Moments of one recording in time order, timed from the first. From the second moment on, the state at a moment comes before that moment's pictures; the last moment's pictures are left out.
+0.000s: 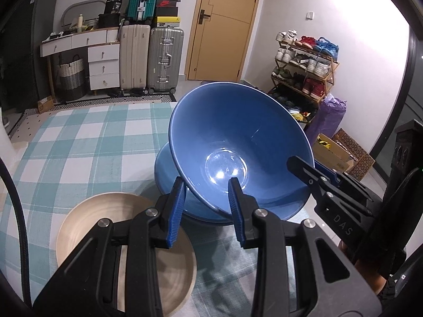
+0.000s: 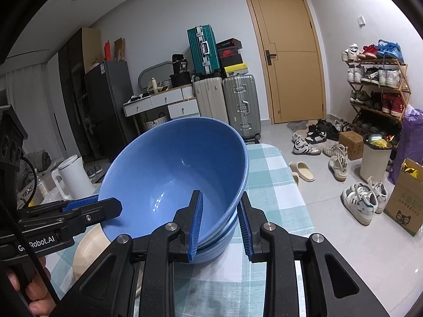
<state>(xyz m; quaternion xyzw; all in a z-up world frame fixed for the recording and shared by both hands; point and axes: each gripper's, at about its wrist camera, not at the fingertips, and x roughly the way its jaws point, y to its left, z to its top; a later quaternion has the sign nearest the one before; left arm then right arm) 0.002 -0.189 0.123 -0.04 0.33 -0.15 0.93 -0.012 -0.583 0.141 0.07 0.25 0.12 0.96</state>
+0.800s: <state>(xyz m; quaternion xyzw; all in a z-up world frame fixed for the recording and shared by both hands) 0.048 -0.182 0.075 -0.03 0.35 -0.12 0.93 0.017 -0.563 0.112 0.04 0.29 0.12 0.95</state>
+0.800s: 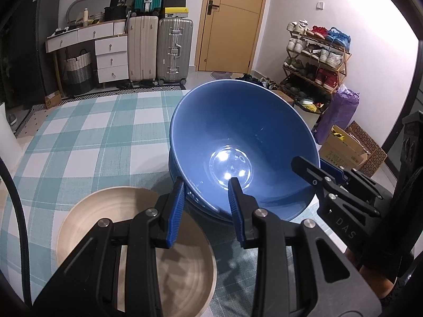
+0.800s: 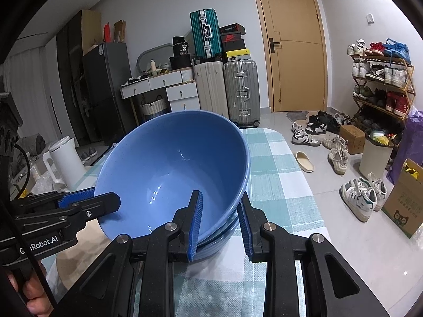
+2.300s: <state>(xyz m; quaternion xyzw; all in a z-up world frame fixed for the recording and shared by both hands) 0.089 -0.159 0.035 -0.02 0.38 -0.10 0.92 0.022 -0.581 0.097 0.06 0.30 0.13 0.94</state>
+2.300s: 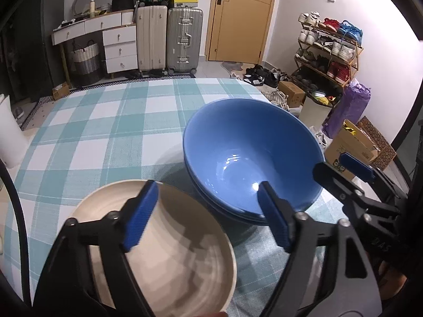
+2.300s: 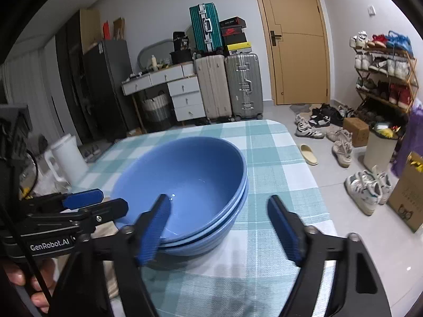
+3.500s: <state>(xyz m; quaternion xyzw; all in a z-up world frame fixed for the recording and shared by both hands) 0.151 -0.116 -0.004 -0.13 0.43 -0.11 0.89 0.051 -0.585 0.074 0.14 0.35 0.15 0.91</state>
